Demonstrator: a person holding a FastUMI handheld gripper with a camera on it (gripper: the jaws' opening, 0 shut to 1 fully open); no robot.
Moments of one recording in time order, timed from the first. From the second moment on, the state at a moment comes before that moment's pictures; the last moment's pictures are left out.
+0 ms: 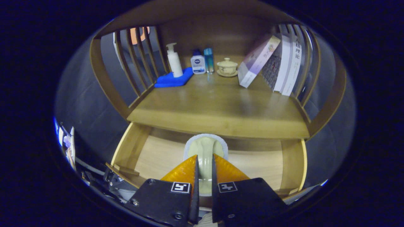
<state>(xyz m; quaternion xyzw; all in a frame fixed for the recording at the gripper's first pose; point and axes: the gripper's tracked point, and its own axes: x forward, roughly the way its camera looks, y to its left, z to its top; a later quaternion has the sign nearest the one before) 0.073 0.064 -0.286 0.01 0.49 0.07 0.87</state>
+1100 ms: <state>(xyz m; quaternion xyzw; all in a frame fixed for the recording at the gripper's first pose) 0.219 0.059 -0.279 0.02 0.49 0.01 0.87</state>
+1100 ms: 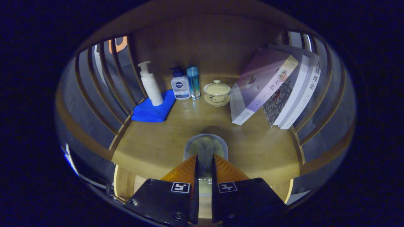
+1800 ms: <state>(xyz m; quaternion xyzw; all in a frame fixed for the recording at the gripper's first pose) 0.255 0.055 -0.312 0.00 0.49 -0.03 0.87</state>
